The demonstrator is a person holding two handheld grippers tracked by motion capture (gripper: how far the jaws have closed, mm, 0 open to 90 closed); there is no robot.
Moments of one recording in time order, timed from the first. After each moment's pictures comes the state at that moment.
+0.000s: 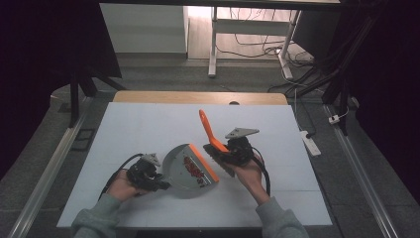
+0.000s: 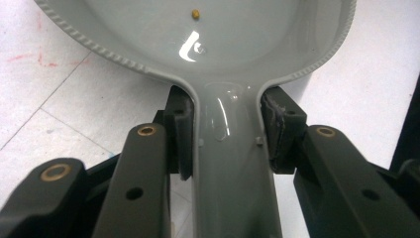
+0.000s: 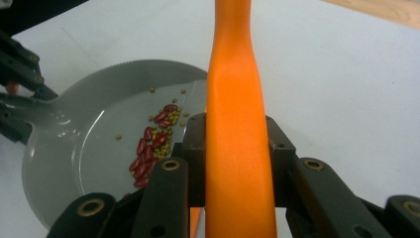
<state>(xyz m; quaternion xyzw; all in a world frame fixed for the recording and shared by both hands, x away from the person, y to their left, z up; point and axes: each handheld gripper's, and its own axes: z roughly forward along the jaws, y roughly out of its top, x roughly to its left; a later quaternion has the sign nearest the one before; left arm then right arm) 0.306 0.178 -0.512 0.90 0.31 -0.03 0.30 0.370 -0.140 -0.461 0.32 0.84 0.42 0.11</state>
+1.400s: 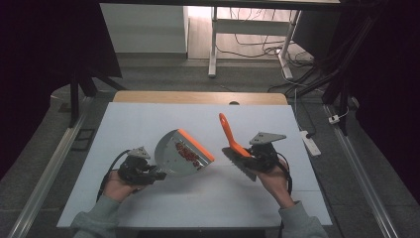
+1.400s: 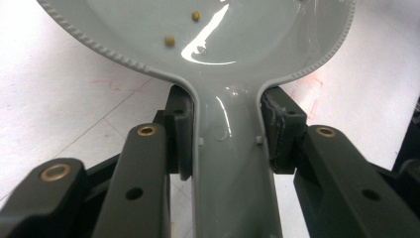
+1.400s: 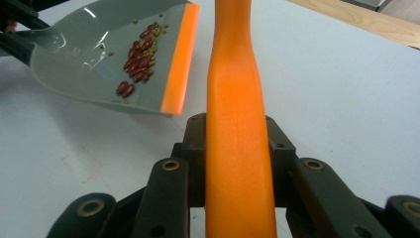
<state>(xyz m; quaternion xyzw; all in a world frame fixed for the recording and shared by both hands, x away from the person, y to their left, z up) 0.295 0.195 -0.491 0.85 0.39 0.02 0.37 0.349 -0.200 -0.443 0.30 0.84 0.42 0.13</state>
